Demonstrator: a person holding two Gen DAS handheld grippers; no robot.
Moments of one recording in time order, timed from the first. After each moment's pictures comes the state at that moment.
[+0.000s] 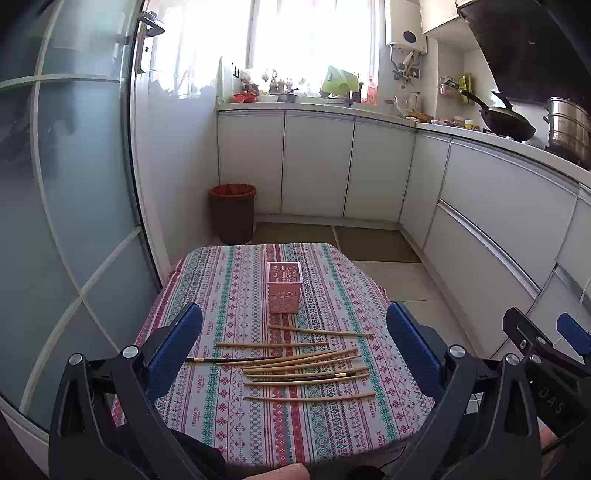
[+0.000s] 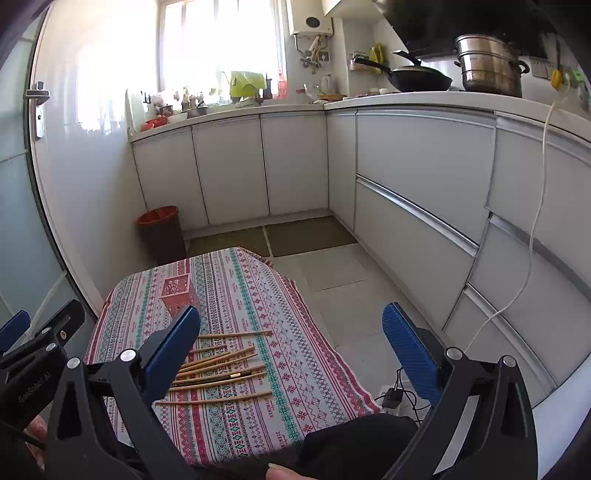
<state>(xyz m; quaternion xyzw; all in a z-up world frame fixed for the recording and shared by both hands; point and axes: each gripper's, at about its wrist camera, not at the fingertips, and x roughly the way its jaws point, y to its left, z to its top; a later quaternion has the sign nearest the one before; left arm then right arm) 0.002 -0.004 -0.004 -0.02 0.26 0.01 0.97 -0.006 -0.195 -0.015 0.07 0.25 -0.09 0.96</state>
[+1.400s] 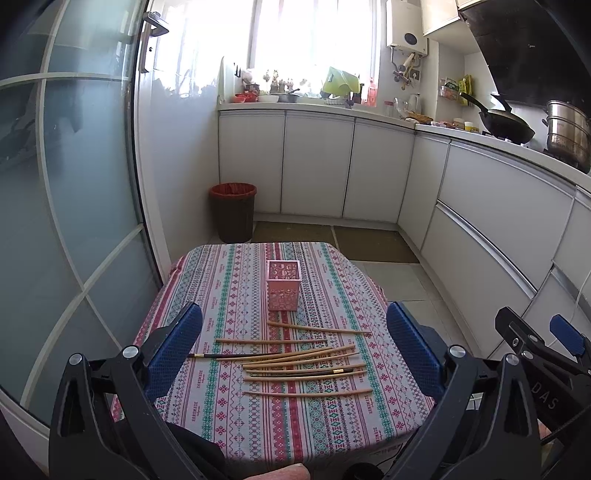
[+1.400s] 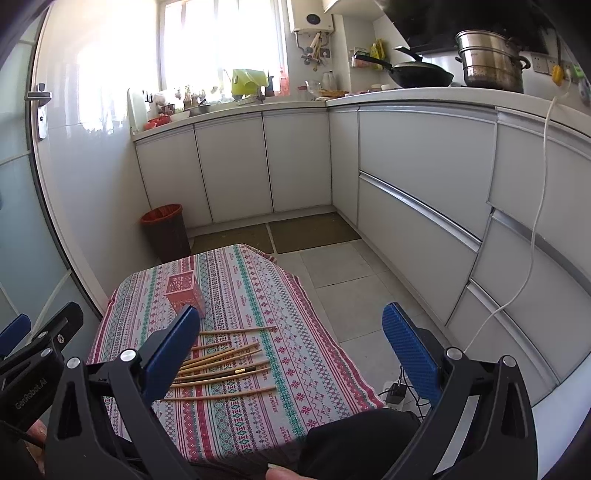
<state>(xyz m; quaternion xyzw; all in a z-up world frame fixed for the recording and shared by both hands) -0.008 -0.003 -0.003 -0.03 0.25 0.00 0.97 -0.009 -0.196 -0.018 0.08 0.26 -0.08 0.96</state>
